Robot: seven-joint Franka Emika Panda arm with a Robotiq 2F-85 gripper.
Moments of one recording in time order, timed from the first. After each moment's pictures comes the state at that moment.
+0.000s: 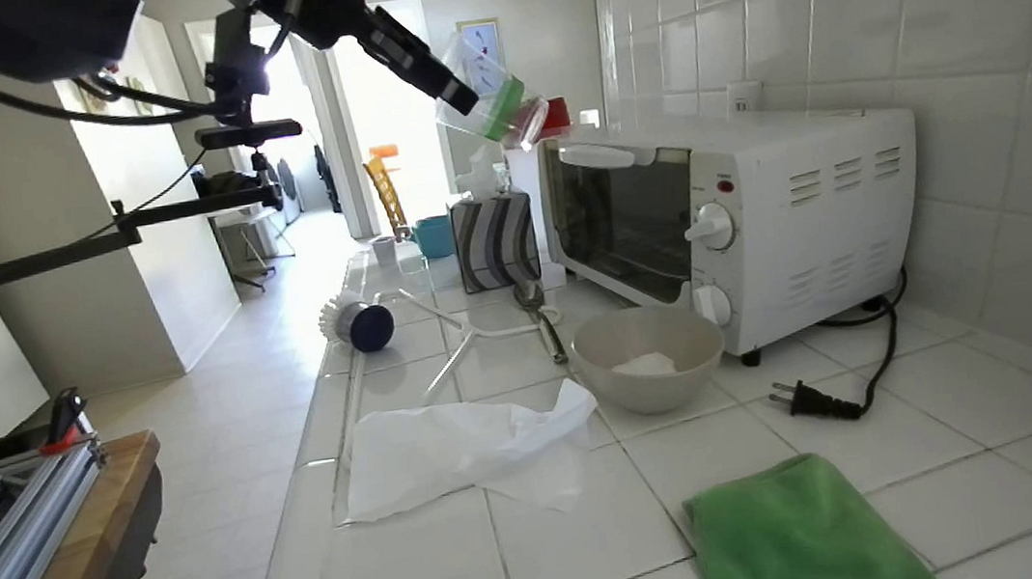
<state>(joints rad) 0.35 -0.19 -0.68 -2.47 -1.74 3.52 1.70</state>
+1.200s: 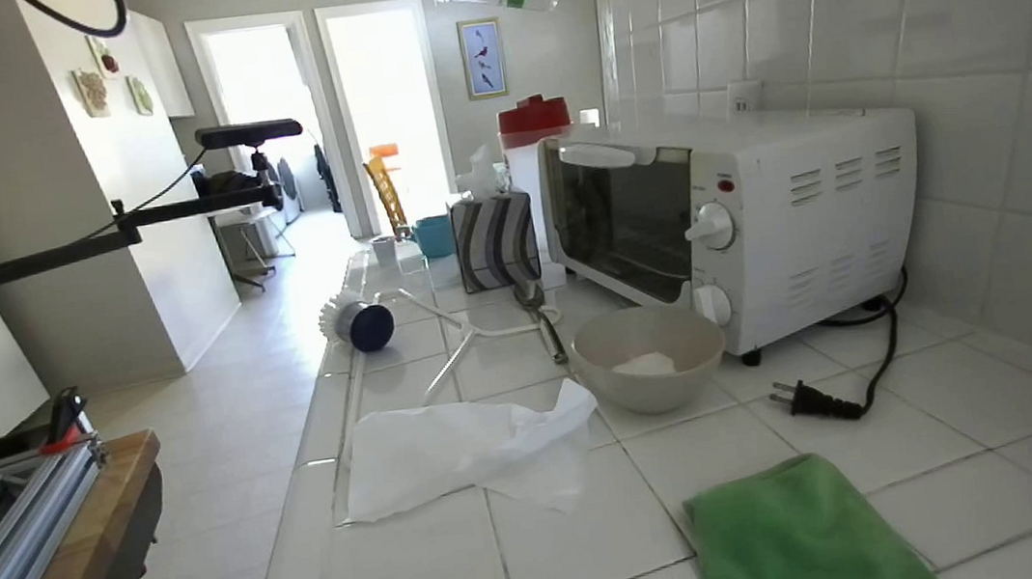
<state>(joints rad) 0.16 -0.36 -0.41 -2.46 -1.50 3.37 1.49</state>
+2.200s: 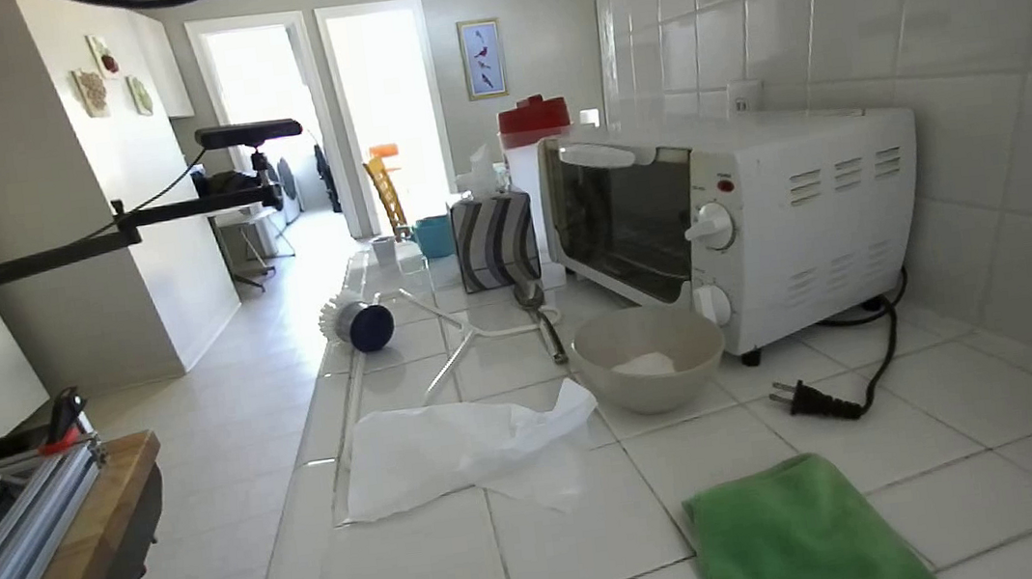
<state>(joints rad) 0.18 -0.33 -0.41 -2.47 -1.27 3.49 1.64</state>
